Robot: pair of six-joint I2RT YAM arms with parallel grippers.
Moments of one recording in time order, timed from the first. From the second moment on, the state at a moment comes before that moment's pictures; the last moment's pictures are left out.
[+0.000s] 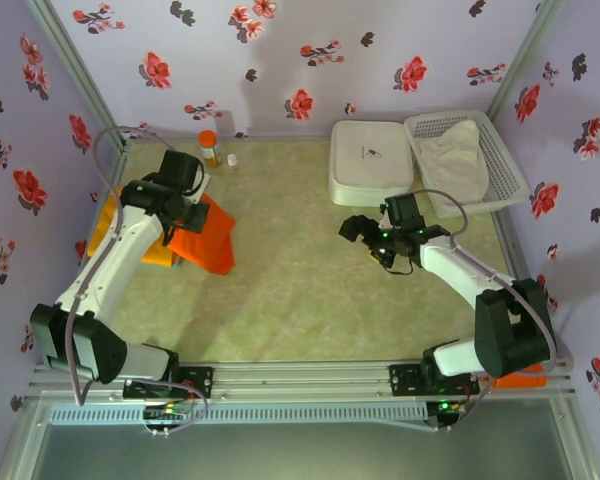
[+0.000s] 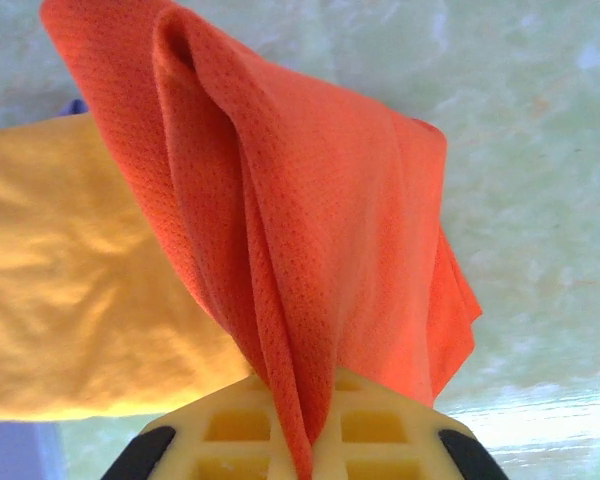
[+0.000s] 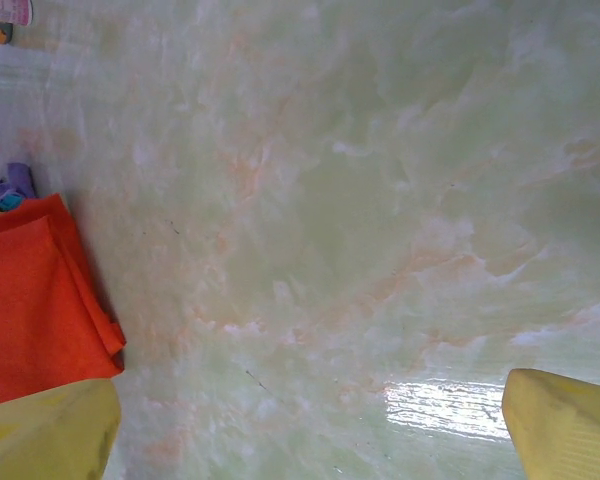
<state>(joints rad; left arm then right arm) -0.32 1.37 1.37 -1.07 -0.25 0.07 0.33 1.39 0.82 -0.35 -0.41 0.82</state>
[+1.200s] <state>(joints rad) 0.01 1.40 1.53 -1.05 -0.35 0.23 0.33 1.46 0.83 -0.34 -0.46 0.83</state>
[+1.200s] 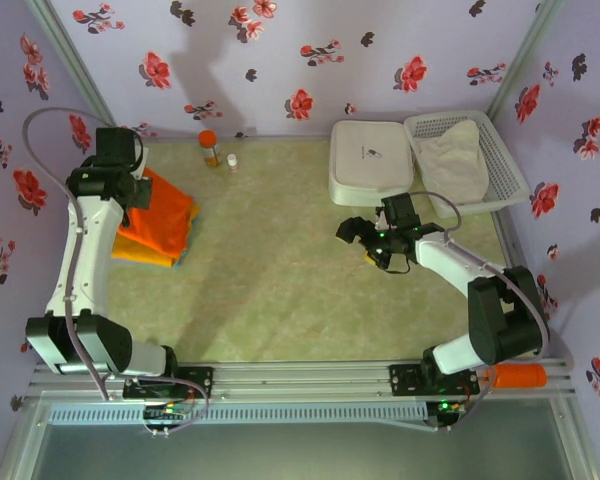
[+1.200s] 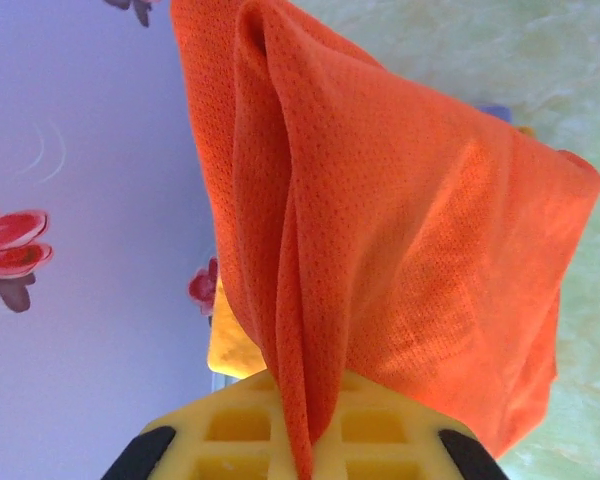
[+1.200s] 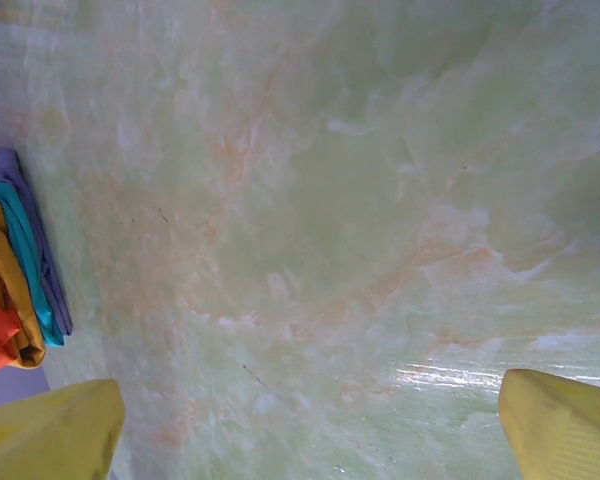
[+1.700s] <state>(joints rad) 0.03 1.44 1.45 -0.90 -0.37 0.22 0.33 1.48 0.83 -0.32 -0.48 0.82</state>
